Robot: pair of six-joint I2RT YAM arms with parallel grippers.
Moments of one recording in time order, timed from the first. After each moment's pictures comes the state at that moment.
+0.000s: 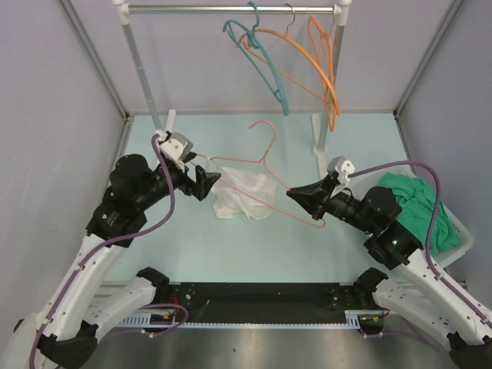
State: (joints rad) left arm -0.47 0.83 1.07 -0.42 0.27 0.07; right arm 0.68 0.67 0.72 -0.01 -0.34 0.13
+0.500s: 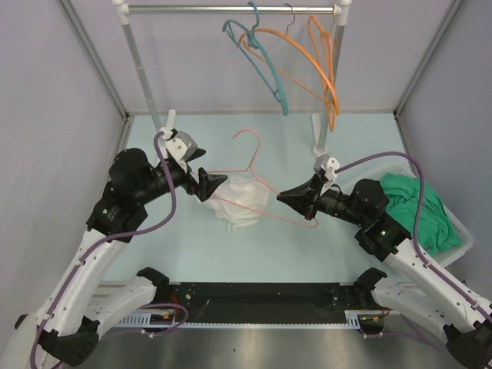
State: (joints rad) left arm -0.46 0.85 1.11 -0.39 0.41 0.11; right arm 0.67 0.76 0.72 0.08 -0.48 0.16
